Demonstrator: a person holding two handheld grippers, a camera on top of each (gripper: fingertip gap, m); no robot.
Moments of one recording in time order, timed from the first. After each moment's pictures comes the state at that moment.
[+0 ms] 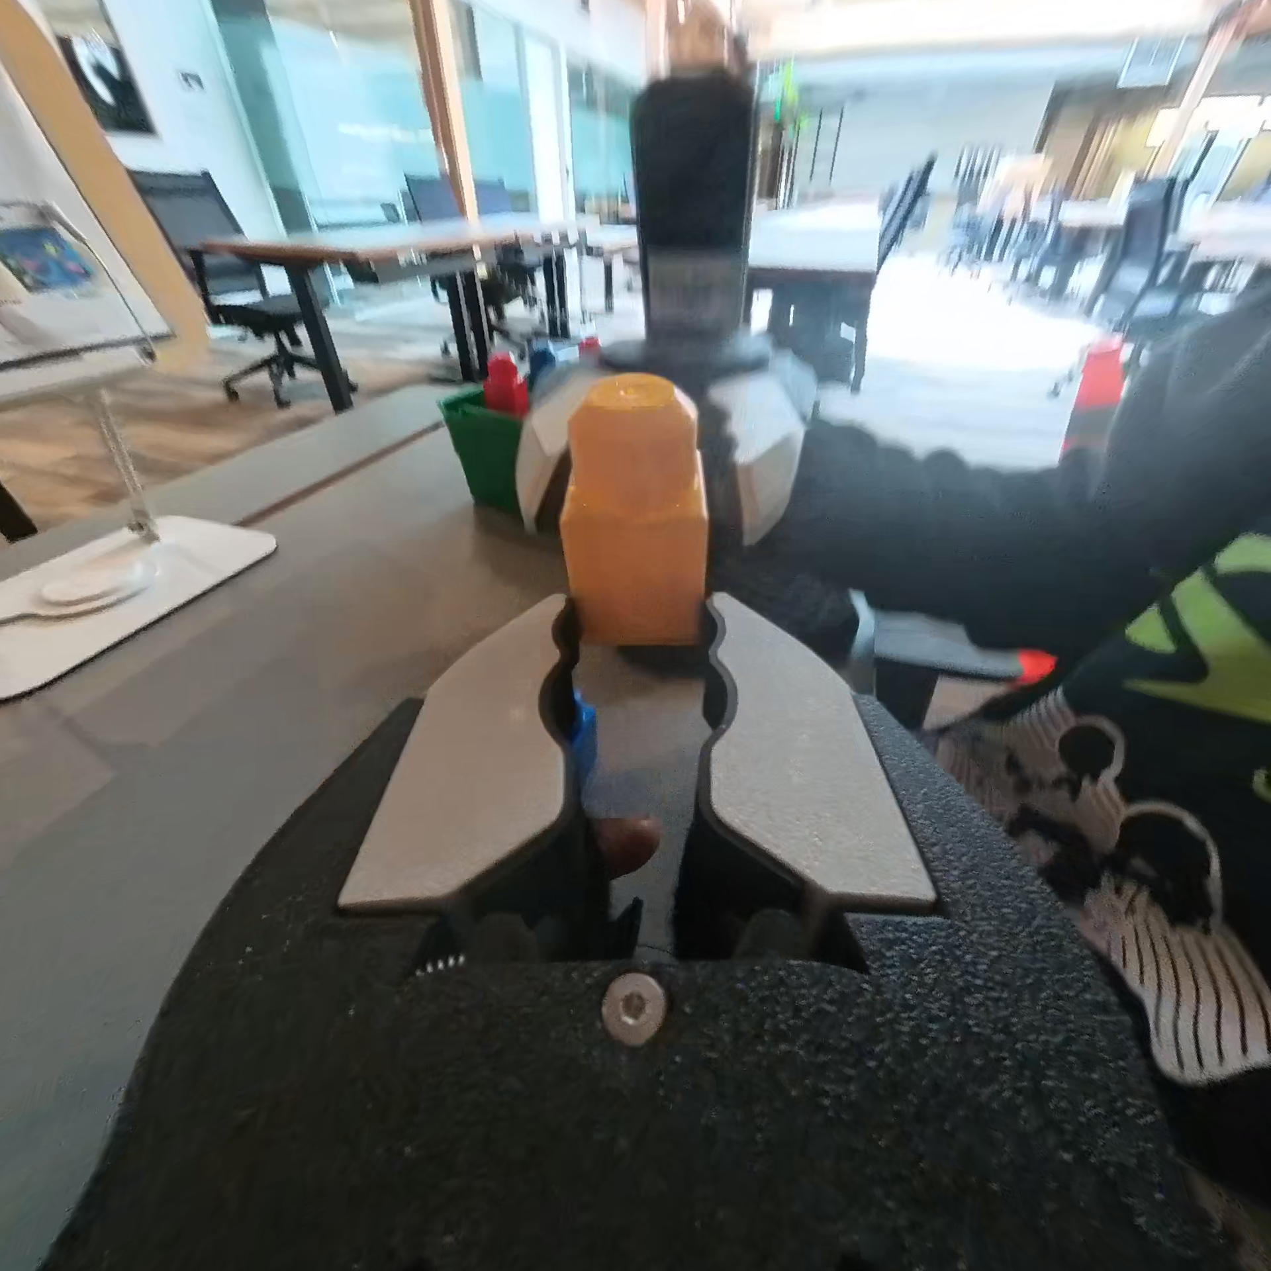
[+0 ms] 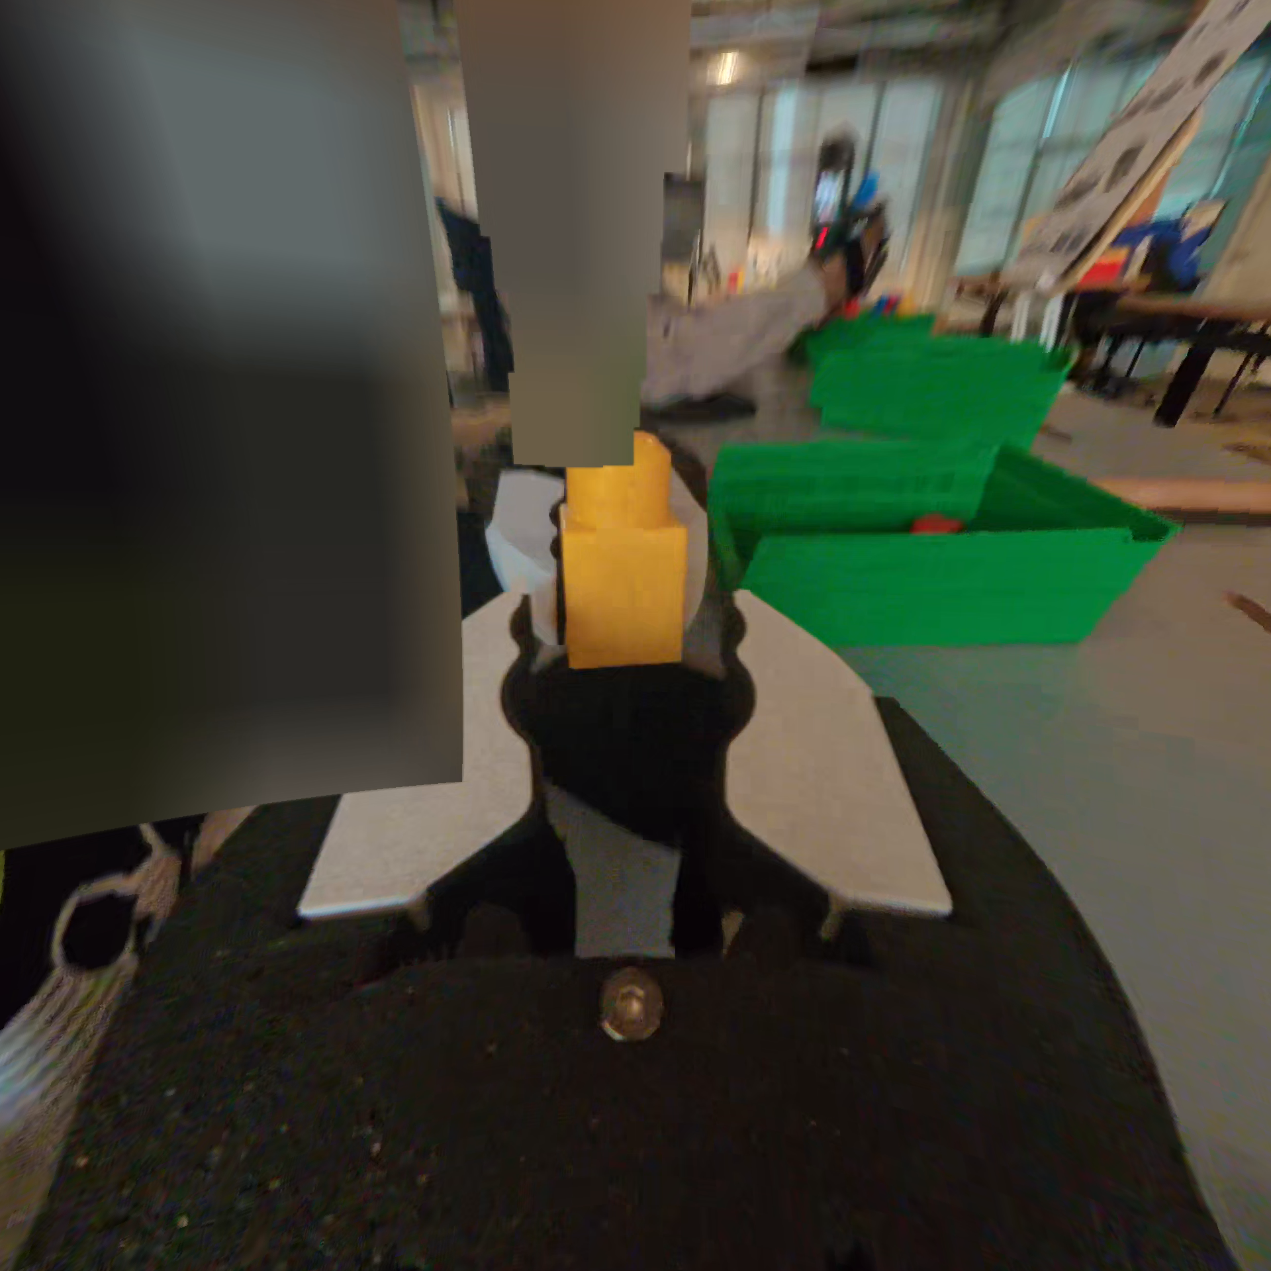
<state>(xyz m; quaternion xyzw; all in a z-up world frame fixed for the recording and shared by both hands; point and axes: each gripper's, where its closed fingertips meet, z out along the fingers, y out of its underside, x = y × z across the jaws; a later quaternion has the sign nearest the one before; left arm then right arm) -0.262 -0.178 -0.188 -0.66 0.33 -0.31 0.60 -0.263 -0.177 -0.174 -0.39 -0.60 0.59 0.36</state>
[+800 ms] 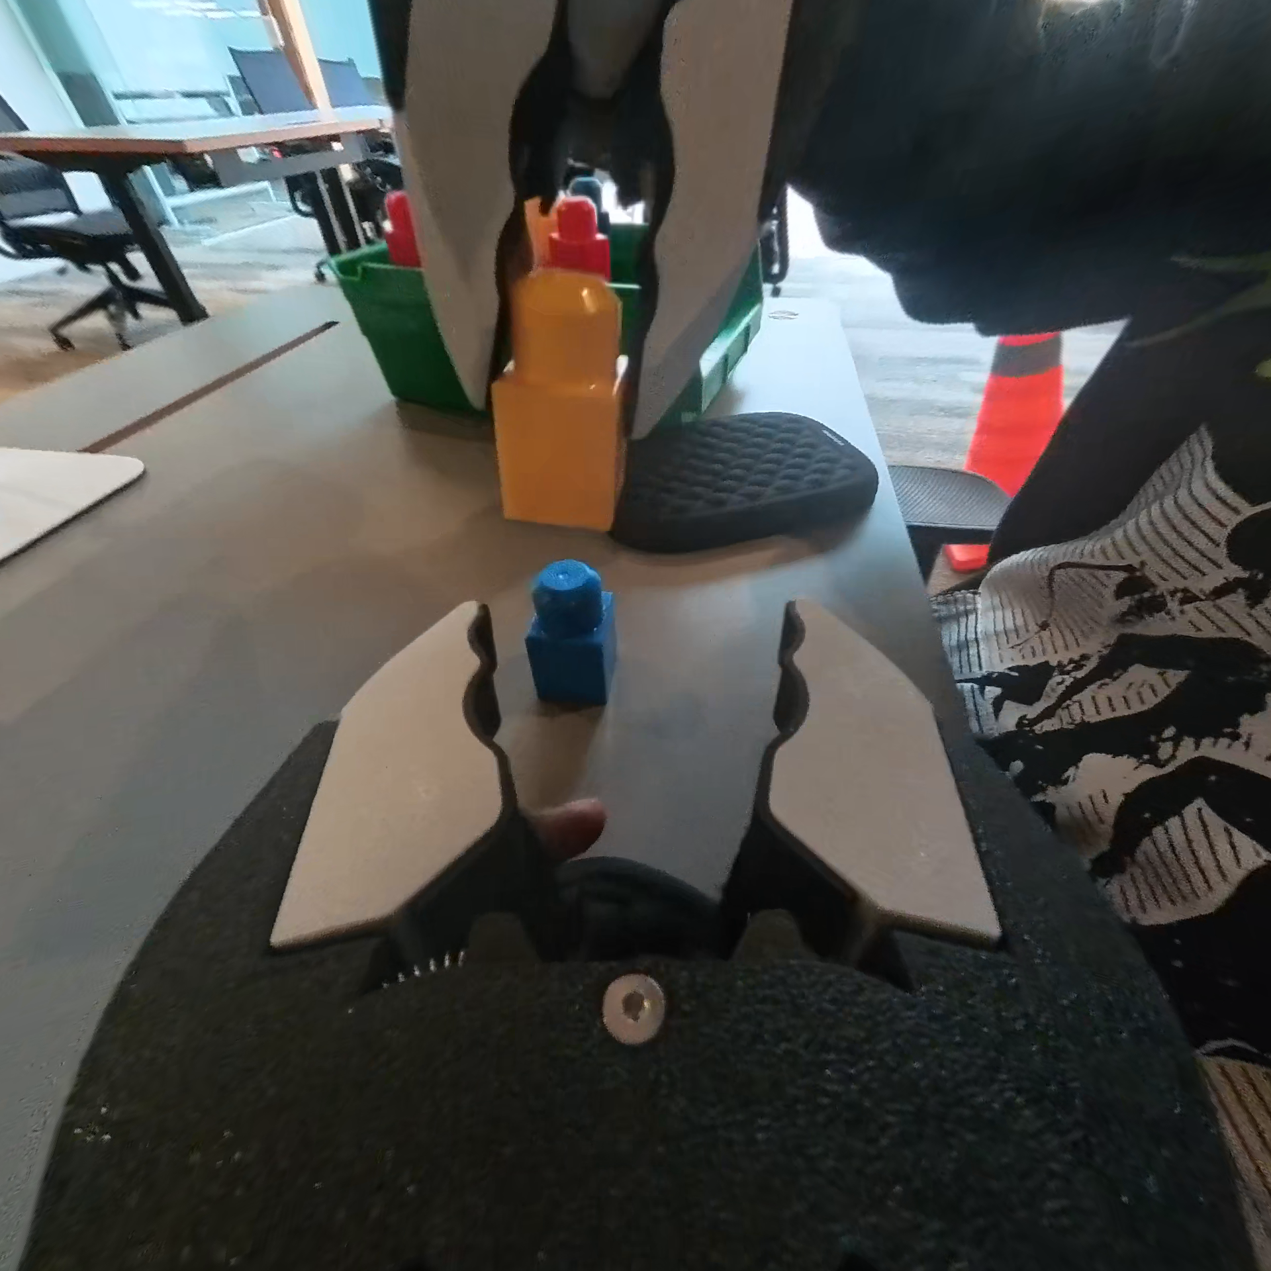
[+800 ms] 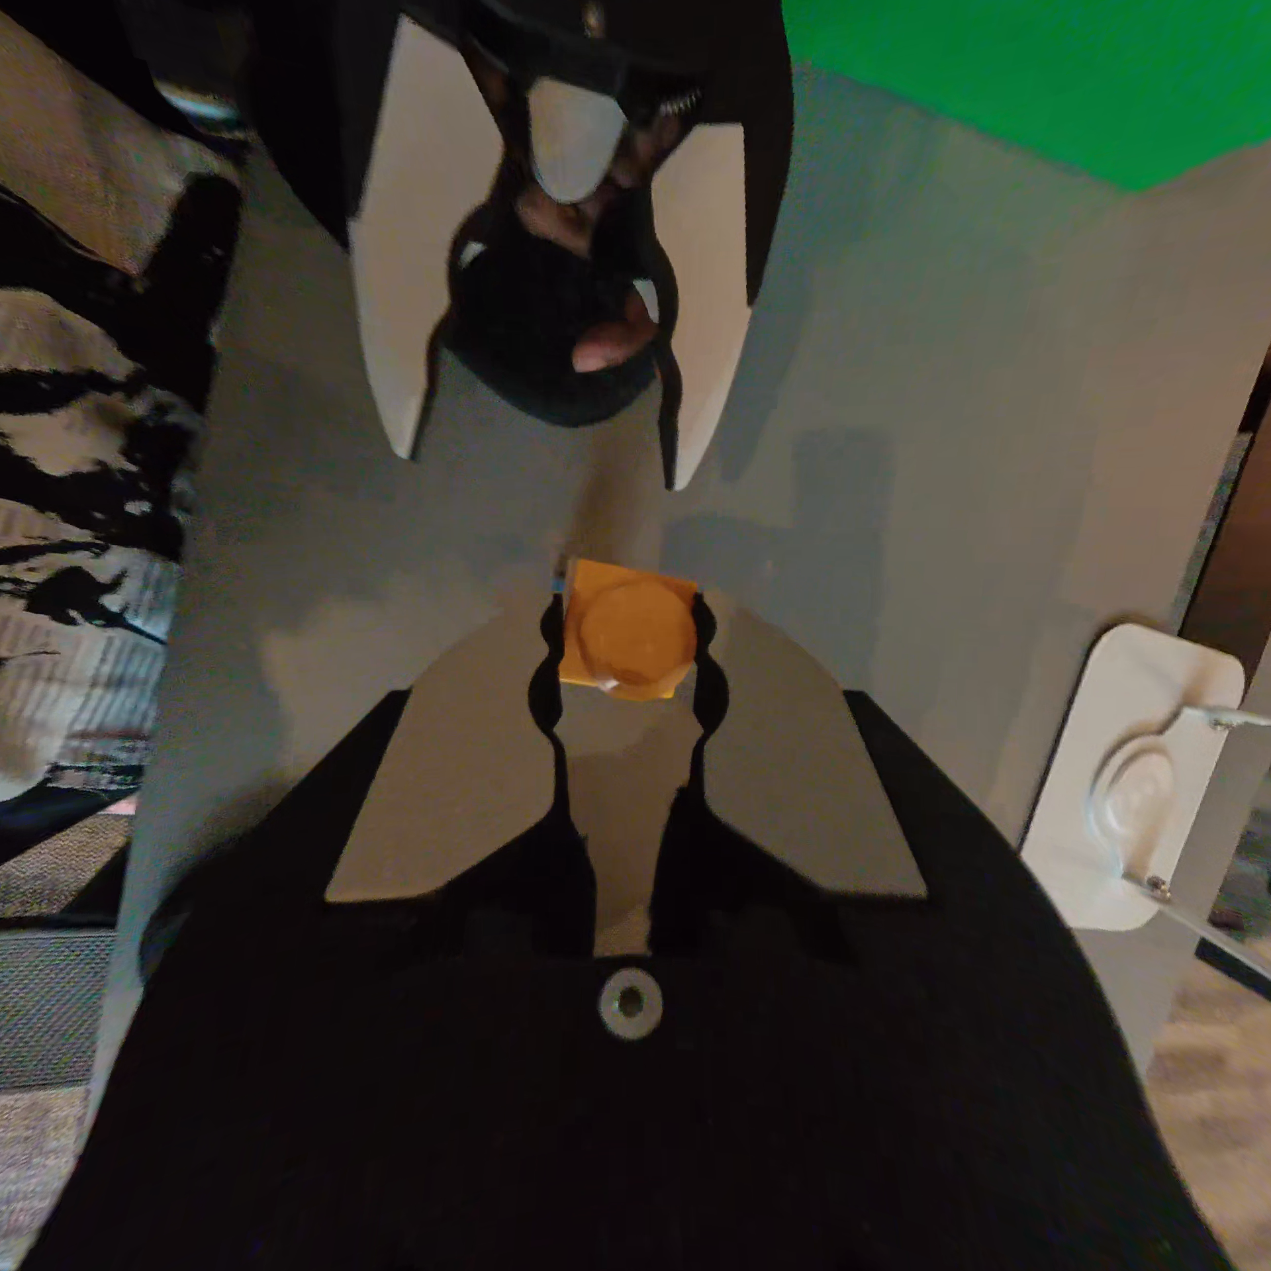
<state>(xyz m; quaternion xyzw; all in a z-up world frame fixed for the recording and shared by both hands) -0.263 -0.155 -0.267 -0.66 0.41 -0.33 0.53 -0.249 -0.124 -0.234 -0.45 -0.86 0.12 0.21</state>
